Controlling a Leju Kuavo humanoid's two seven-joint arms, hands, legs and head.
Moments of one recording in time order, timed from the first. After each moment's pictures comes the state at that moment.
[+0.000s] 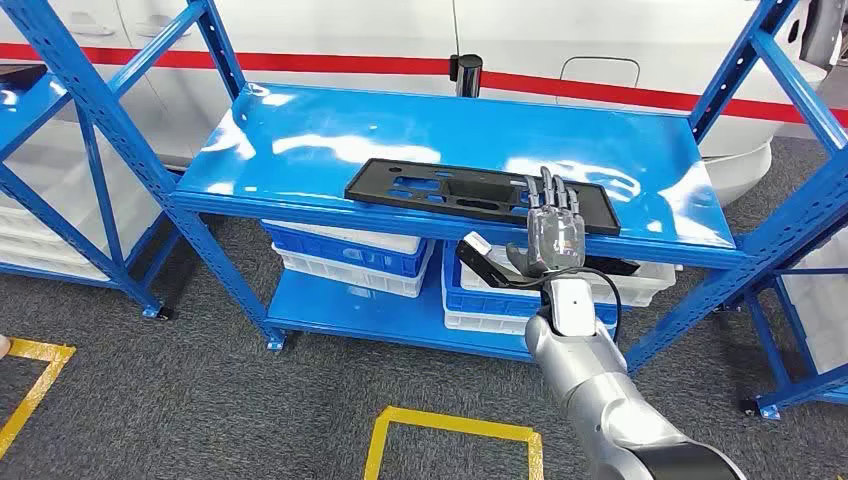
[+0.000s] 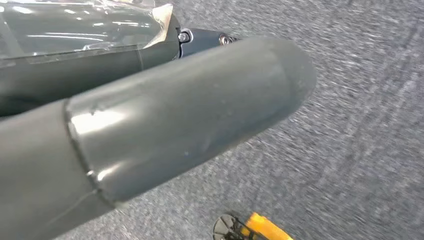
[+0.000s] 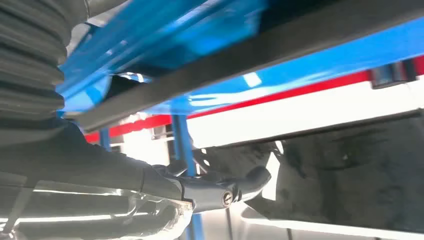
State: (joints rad) left arm -0.07 0.07 -0.51 -0.15 0.77 0.49 -0.29; right arm -0.75 0.15 -0.21 -0.52 1.54 -0.70 -0.05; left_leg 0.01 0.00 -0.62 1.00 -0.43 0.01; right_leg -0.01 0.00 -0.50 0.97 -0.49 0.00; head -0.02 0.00
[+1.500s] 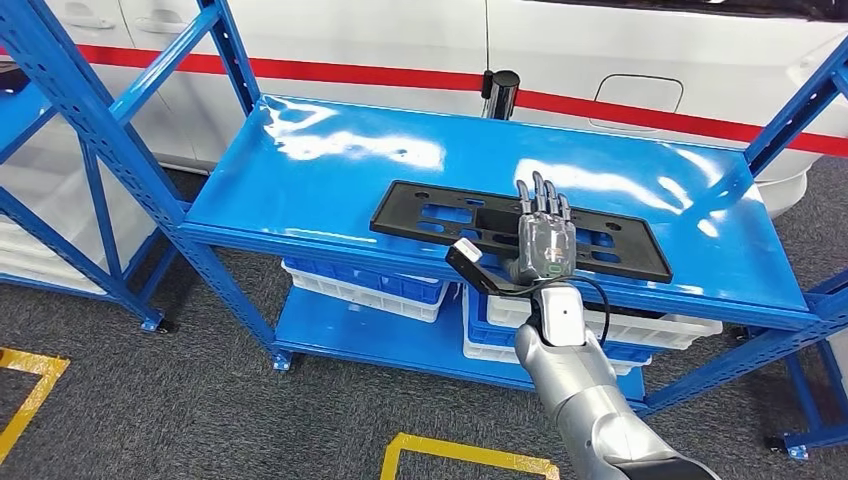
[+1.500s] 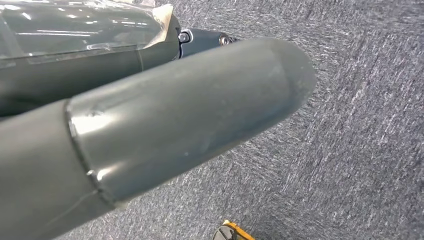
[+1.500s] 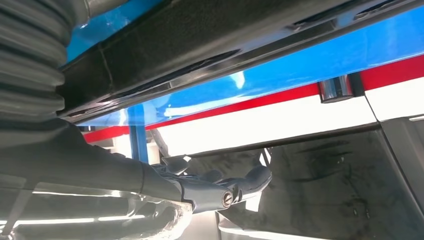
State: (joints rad) left arm -0.07 0.08 -0.57 -0.14 0.78 0.50 -0.28; right arm -0.70 0.18 -0.20 -0.58 1.54 -0.70 -0.03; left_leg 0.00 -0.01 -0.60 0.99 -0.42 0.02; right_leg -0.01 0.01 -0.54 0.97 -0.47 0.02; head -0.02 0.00
